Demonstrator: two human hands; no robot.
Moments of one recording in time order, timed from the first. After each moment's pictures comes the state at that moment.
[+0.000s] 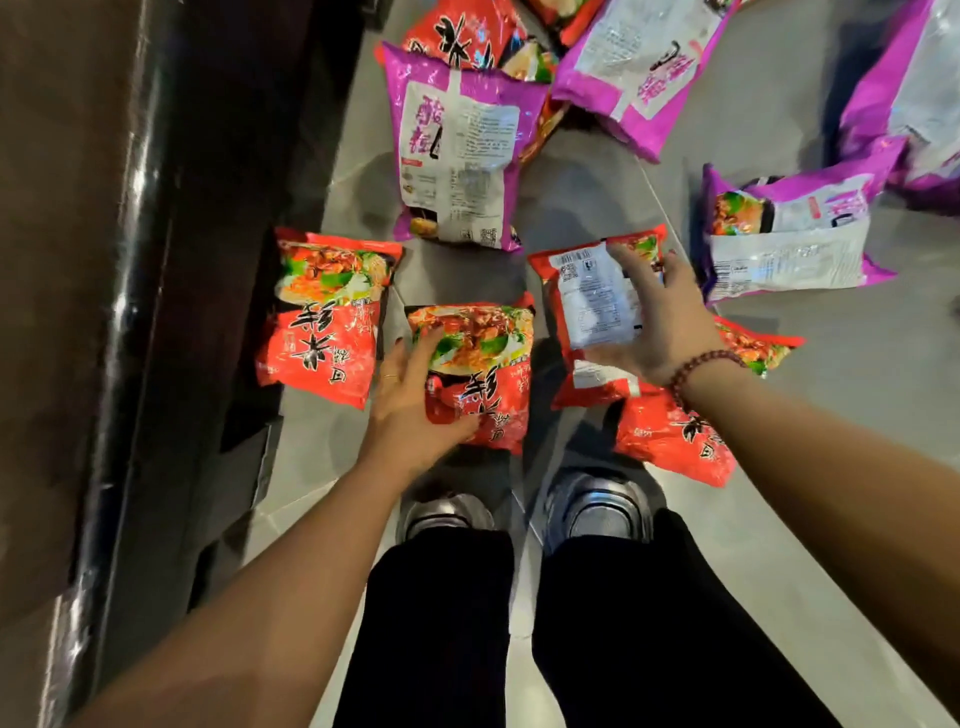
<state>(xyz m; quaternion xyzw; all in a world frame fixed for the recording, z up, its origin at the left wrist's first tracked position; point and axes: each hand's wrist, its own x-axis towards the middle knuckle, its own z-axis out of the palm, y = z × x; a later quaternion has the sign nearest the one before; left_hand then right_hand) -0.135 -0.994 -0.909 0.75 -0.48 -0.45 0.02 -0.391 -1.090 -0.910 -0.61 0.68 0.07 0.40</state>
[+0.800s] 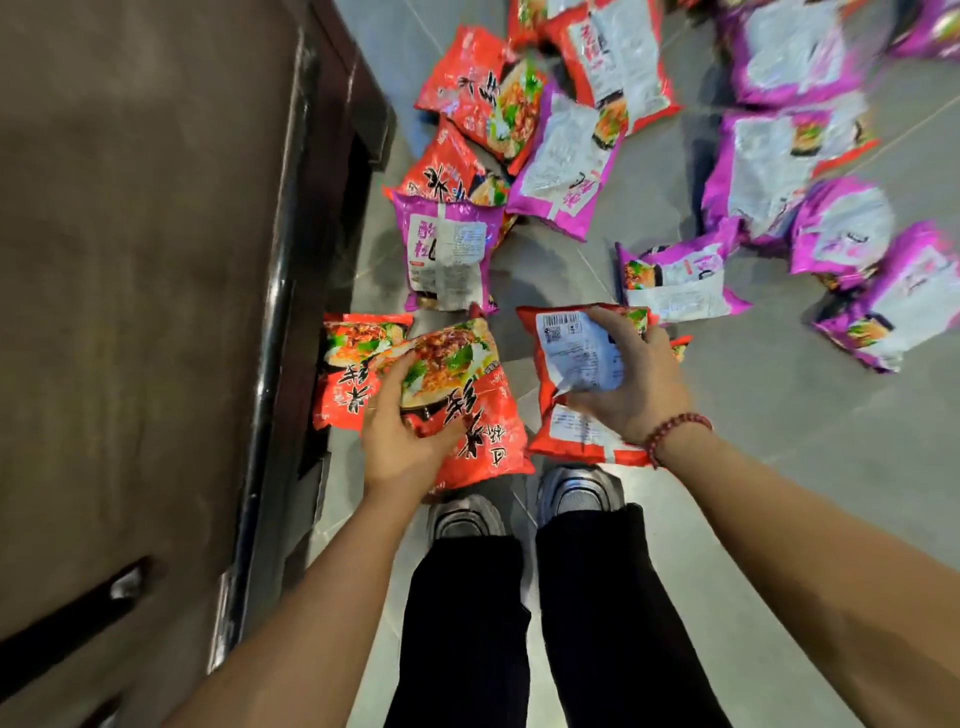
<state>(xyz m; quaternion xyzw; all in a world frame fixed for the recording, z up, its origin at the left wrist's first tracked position) -0.143 -1.020 -0.763 0.77 -0.42 -0.45 0.19 -0.384 -1.065 -0.763 -0.52 0.73 -0.06 0.44</state>
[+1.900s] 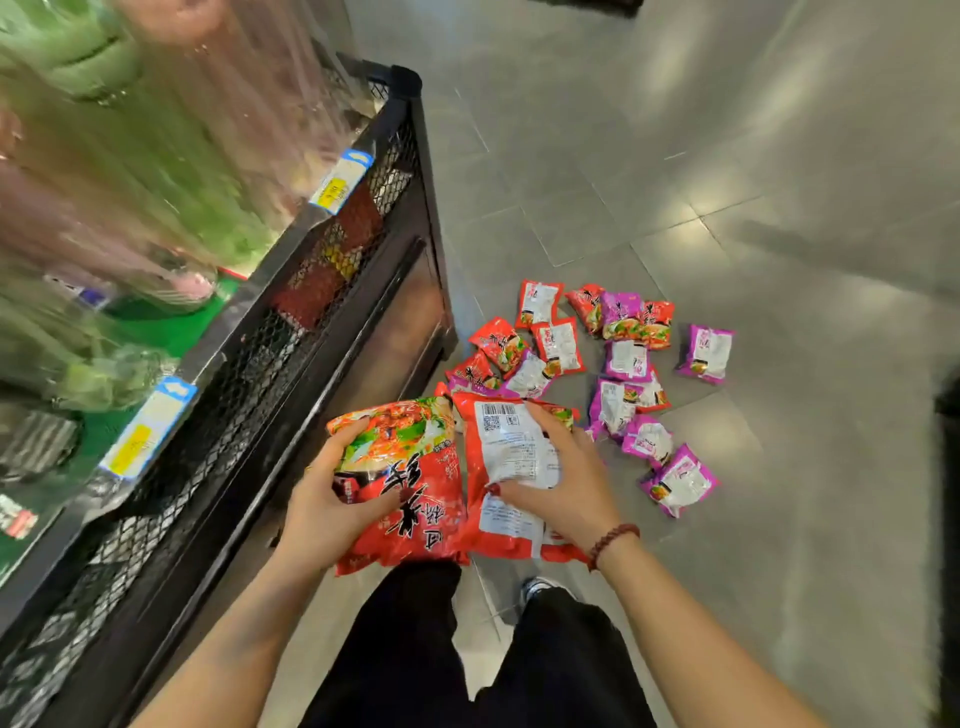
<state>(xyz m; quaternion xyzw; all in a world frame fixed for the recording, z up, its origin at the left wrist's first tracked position) -0.129 -0.914 -0.238 0.73 -0.40 -0.44 0.33 -0.381 -0.980 -0.250 -0.62 0.60 -0.19 0.47</state>
